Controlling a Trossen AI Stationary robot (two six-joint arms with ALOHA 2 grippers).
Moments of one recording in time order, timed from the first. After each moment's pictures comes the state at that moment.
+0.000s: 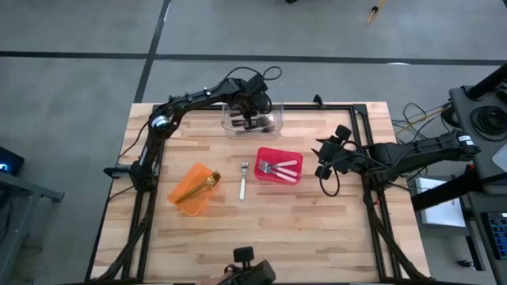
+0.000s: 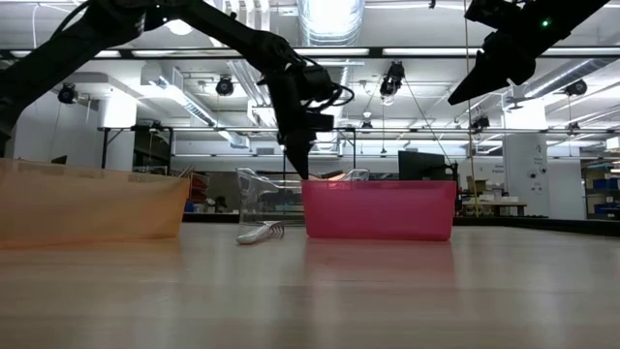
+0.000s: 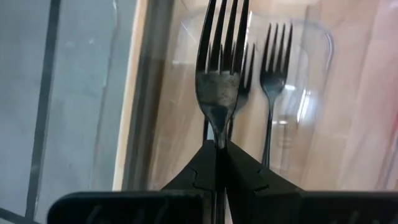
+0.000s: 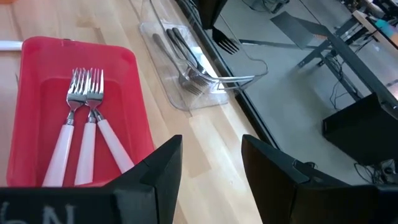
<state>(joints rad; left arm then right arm) 0.56 2.19 1.97 -0.95 -0.09 0.43 0.14 0.91 0.71 -0.55 0.72 0.07</state>
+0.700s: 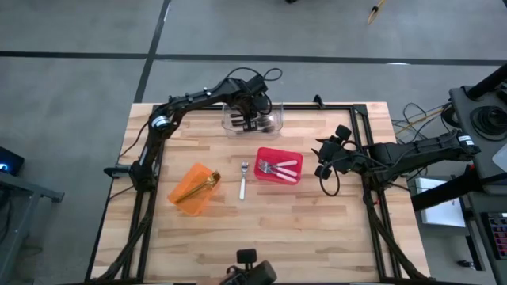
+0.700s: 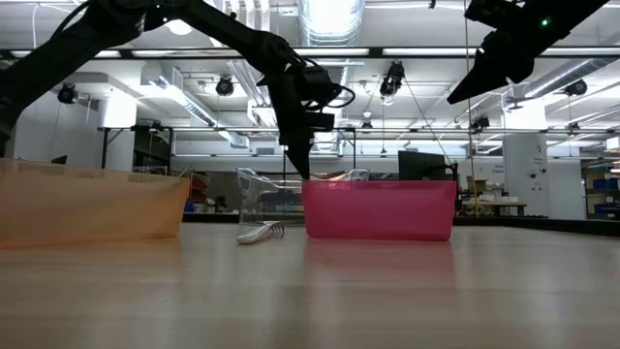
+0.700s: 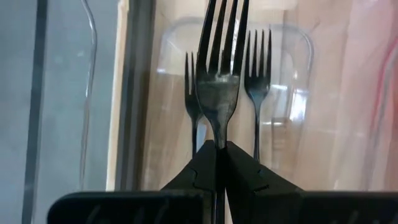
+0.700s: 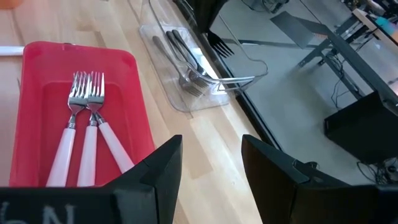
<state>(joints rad) 0.56 2.20 1.97 -0.94 -0.03 0.49 0.14 0.91 0.71 -0.55 0.72 0.08</state>
